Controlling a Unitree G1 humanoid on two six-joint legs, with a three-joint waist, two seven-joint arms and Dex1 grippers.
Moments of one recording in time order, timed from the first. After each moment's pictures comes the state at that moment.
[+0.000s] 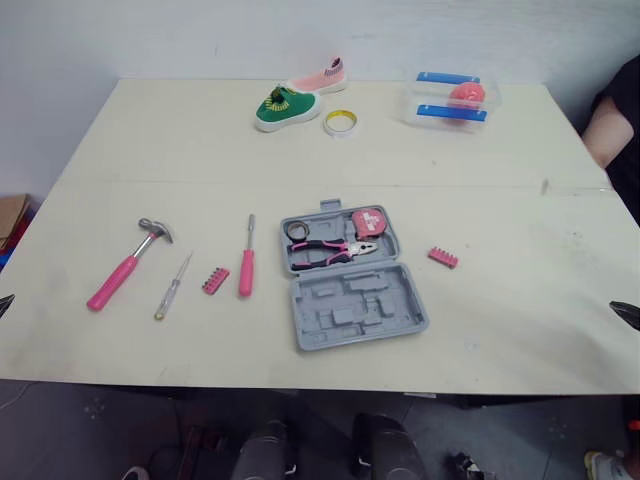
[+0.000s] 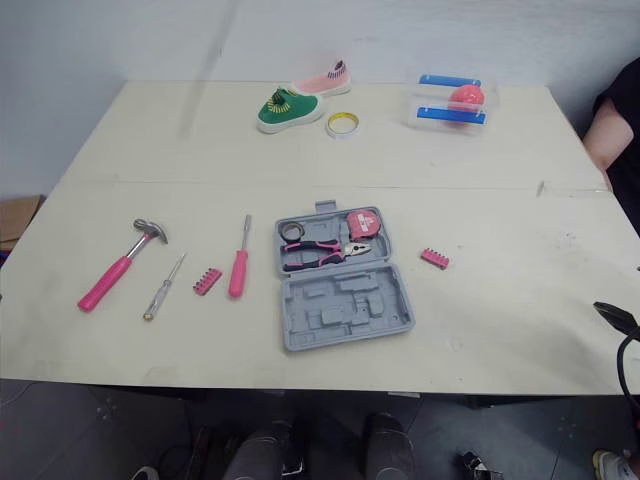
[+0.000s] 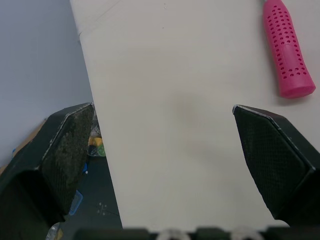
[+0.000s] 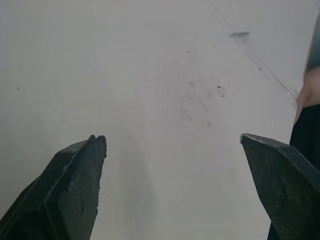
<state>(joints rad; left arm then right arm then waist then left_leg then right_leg) -0.04 1.18 0.65 0.90 -0.29 -0.38 -0.96 -0.03 -1.15 -0.50 0.70 0.27 -0.32 1.06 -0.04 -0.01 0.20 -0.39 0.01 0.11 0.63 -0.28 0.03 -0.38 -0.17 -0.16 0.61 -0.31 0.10</state>
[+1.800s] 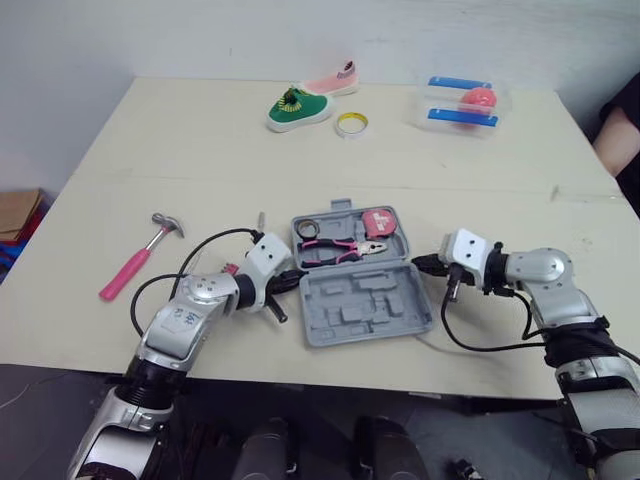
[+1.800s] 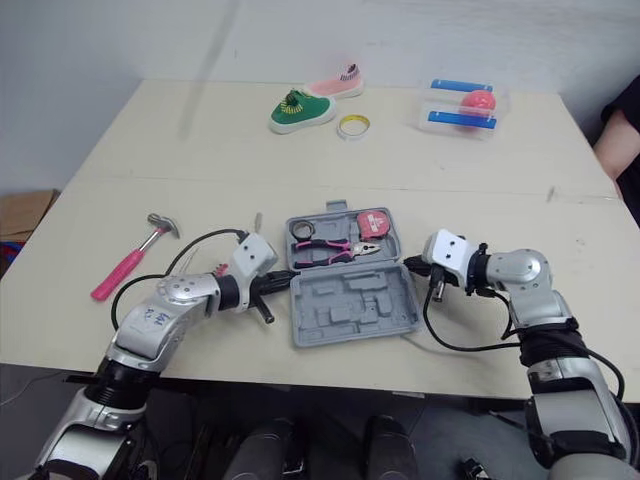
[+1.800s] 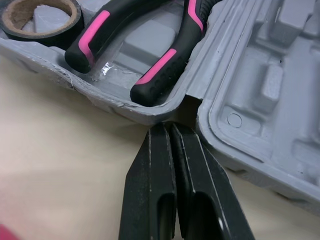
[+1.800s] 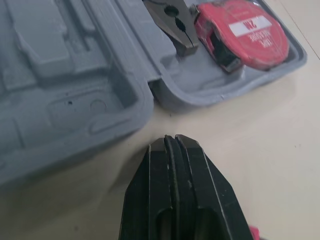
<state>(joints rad) -0.46 0.48 -0.21 -0.13 -0.21 0.71 -0.57 -0.64 -0.67 0.11 0.63 0.02 -0.28 1.11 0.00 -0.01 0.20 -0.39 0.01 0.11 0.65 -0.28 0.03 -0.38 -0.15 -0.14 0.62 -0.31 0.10</state>
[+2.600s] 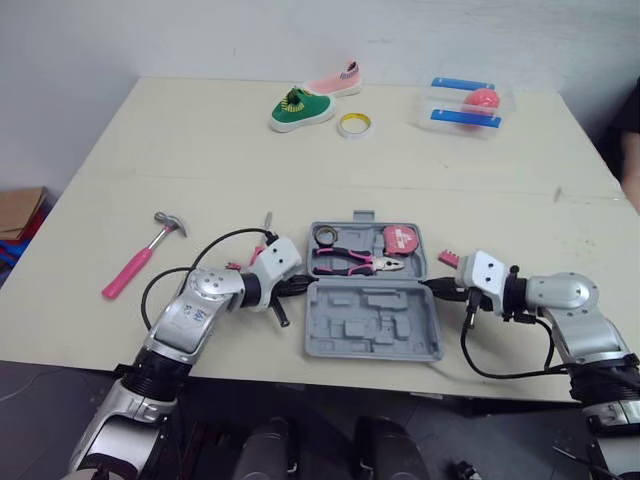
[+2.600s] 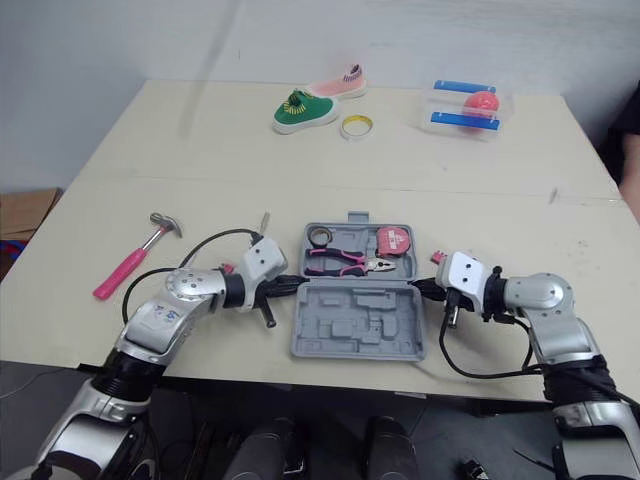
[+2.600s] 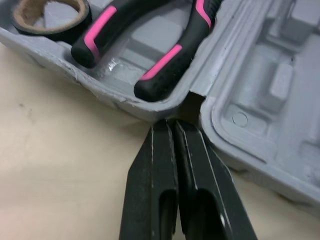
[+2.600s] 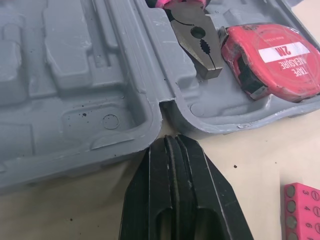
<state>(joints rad) -0.50 0.49 -0.27 -0.07 -0.13 0.60 -0.73 -0.41 -0.75 0.04 0.33 0.12 -0.14 1.16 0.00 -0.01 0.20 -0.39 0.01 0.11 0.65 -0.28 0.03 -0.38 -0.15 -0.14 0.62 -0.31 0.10</state>
